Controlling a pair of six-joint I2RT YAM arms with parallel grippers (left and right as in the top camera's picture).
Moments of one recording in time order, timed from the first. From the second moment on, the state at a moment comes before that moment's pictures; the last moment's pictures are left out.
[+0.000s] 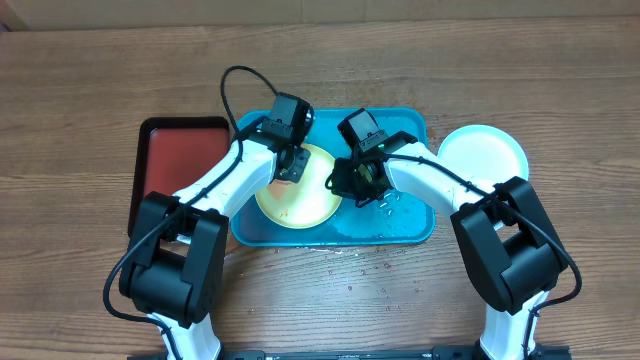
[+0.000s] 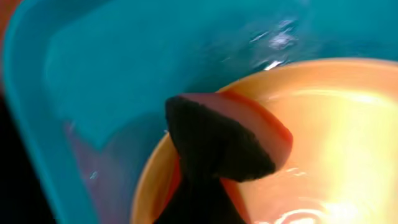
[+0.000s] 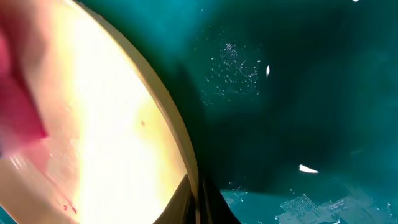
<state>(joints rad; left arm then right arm) -0.38 1.92 1.25 -0.56 -0.20 0.01 0.55 2.01 1.30 -0.60 -0.25 0.70</state>
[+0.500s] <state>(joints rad) -0.38 1.92 1.25 -0.91 -0.05 -0.15 0.56 2.01 1.30 -0.60 -0.25 0.68</state>
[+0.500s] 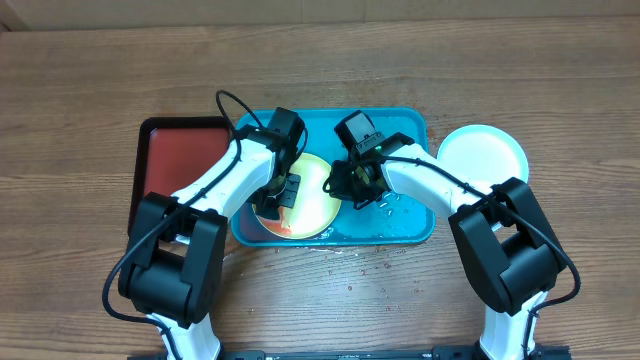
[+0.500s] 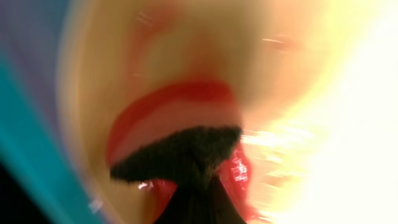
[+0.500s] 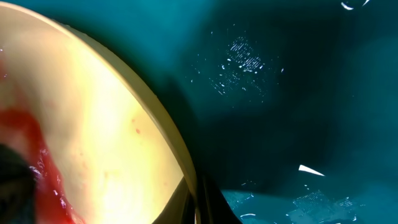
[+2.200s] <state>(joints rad) -0.27 1.91 1.57 -1.02 -0.11 -0.39 0.67 1.78 1.38 -0.93 0.46 0.64</state>
